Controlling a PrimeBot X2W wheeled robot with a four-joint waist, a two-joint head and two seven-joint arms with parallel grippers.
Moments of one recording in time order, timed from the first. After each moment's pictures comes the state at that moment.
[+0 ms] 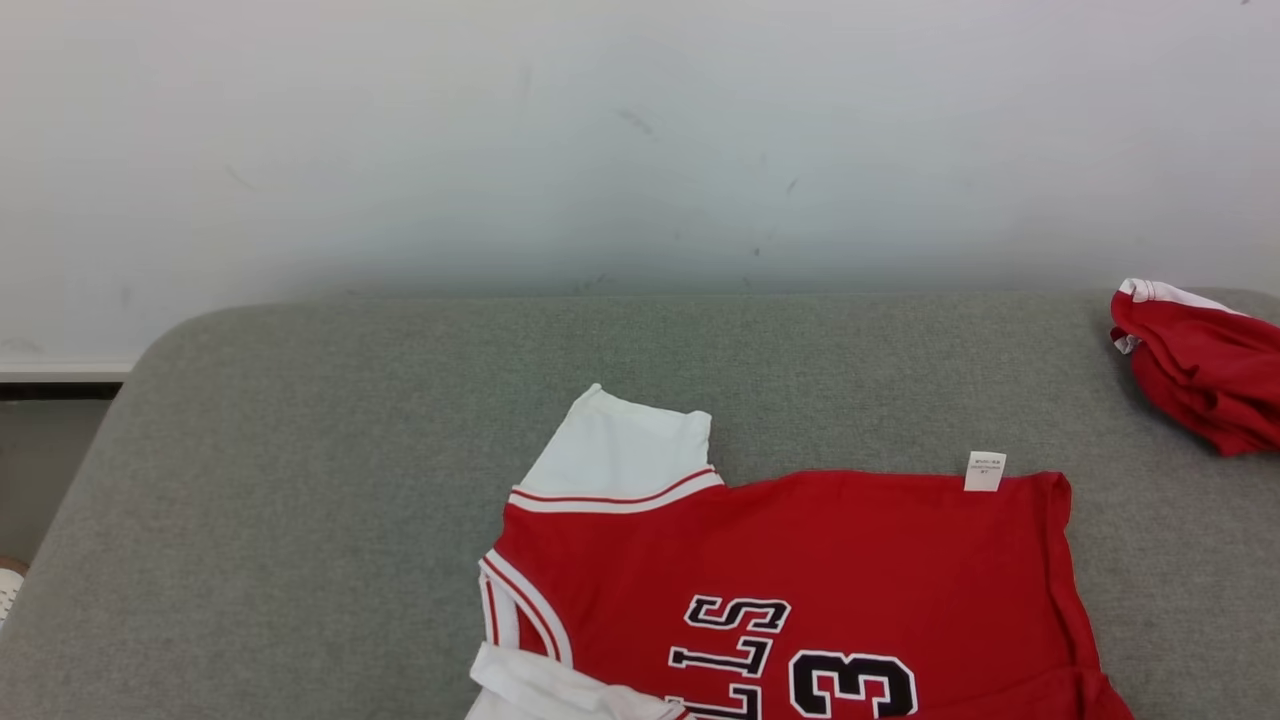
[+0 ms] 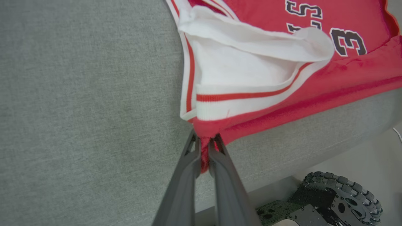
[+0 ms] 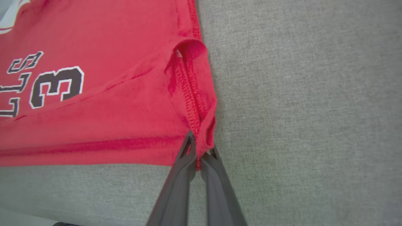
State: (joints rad) left arm 0.04 0.60 -0.65 0.01 -0.76 0.19 0.17; right arm 0.14 -0.36 0.12 0.28 0.74 0.13 0.32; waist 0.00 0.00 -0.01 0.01
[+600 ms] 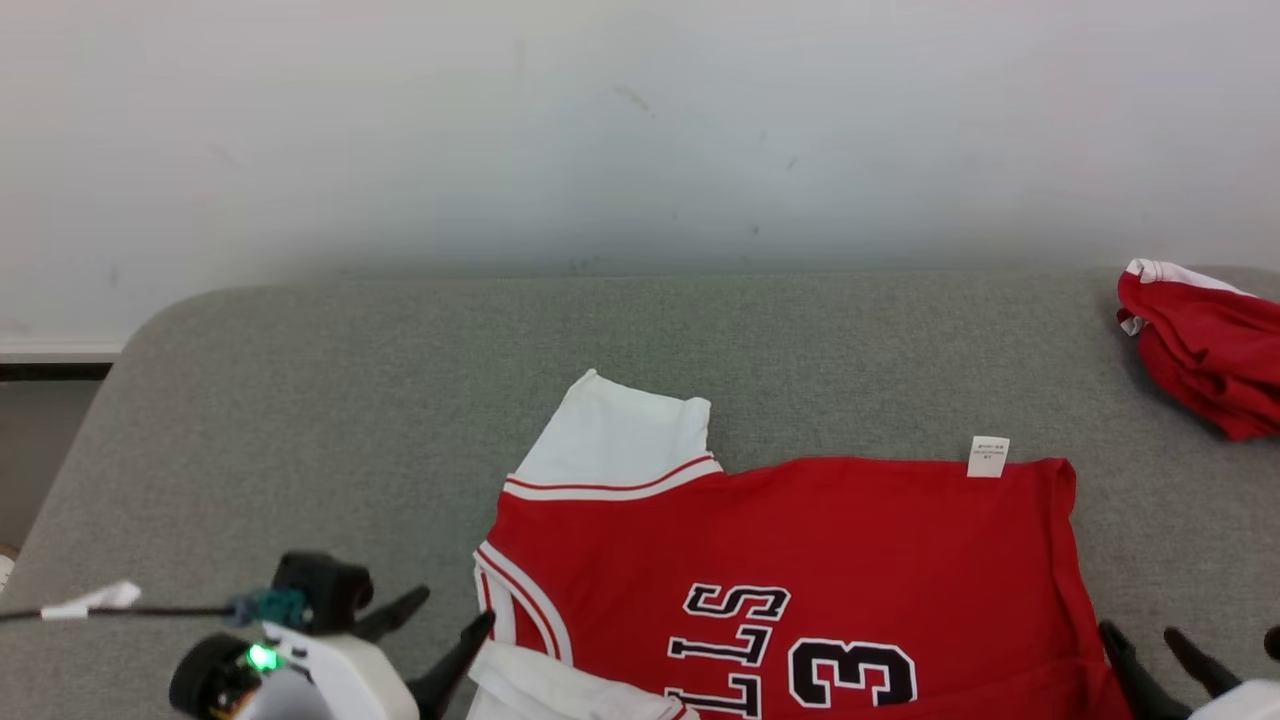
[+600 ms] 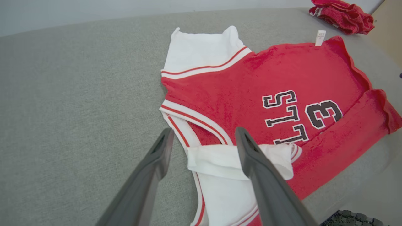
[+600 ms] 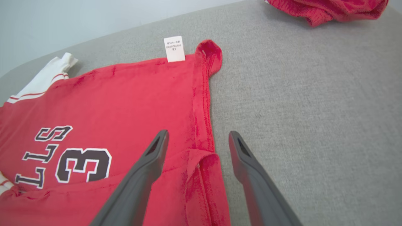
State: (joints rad) left arm -0.16 0.63 -0.63 -0.06 -0.74 0.11 0.20; right arm 0.06 -0.26 -0.01 0.15 0.61 0.13 0.33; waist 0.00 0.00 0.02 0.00
